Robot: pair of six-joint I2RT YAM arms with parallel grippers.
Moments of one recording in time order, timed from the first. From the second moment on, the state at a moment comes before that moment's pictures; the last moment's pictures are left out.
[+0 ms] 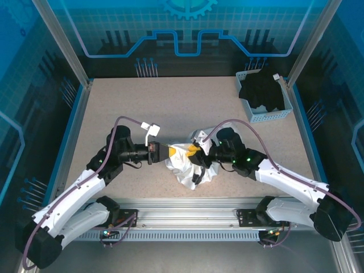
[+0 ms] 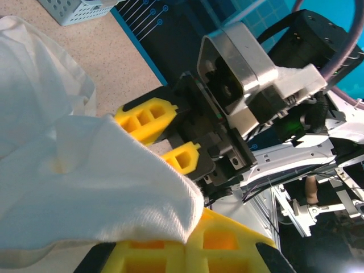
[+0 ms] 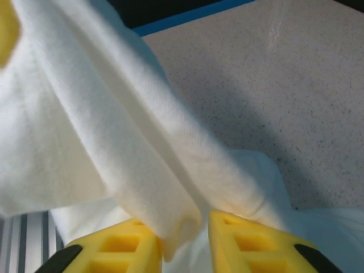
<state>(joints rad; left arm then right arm) -0.48 0.88 0.67 -0.09 0.82 -0.68 0.77 1.09 0.73 -0.13 -0.36 -0.09</state>
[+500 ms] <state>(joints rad) -0.48 0.93 0.70 -0.09 0.79 -0.69 0.91 0.90 0.73 -0.22 -0.36 -0.15</state>
